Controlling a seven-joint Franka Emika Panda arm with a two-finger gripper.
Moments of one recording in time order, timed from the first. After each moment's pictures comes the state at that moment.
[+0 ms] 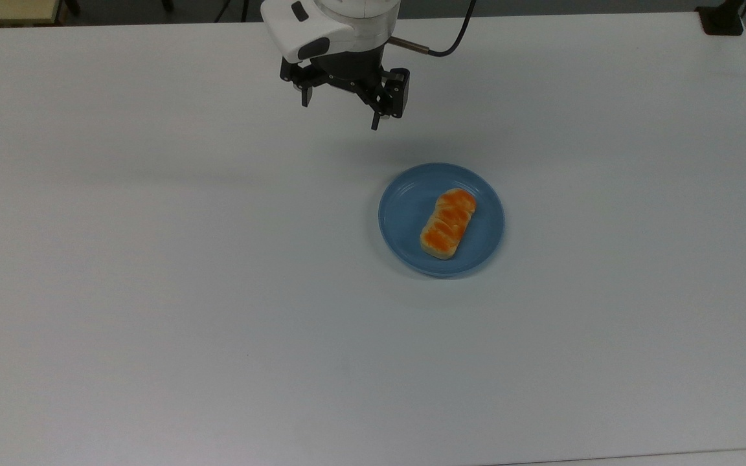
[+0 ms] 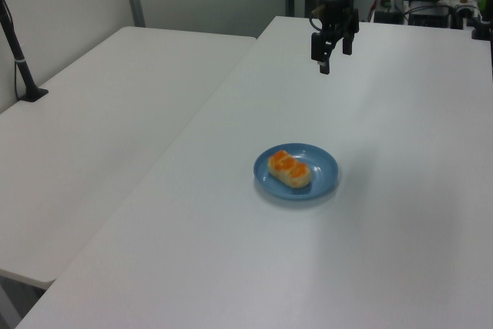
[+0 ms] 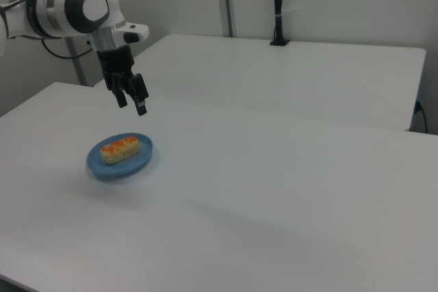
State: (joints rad) arm 0.23 0.22 -0.03 -1.58 -0.10 1.78 0.59
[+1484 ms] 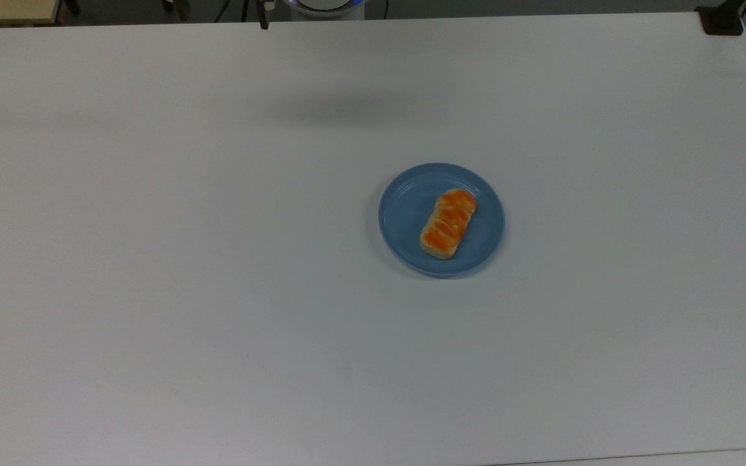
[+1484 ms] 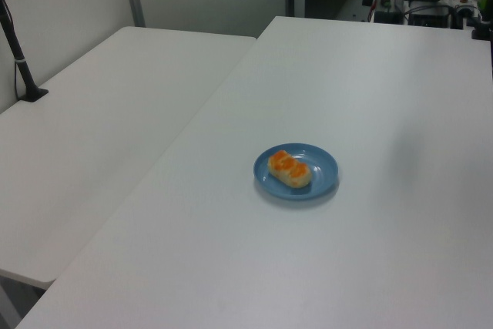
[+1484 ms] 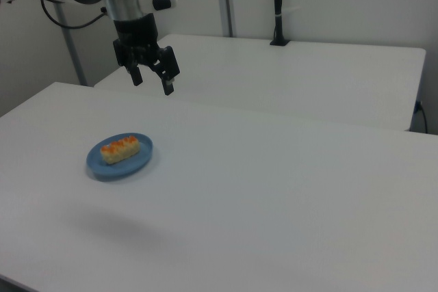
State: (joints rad) arm -0.04 -0.02 -0.06 -1.62 0.00 1.67 0.00
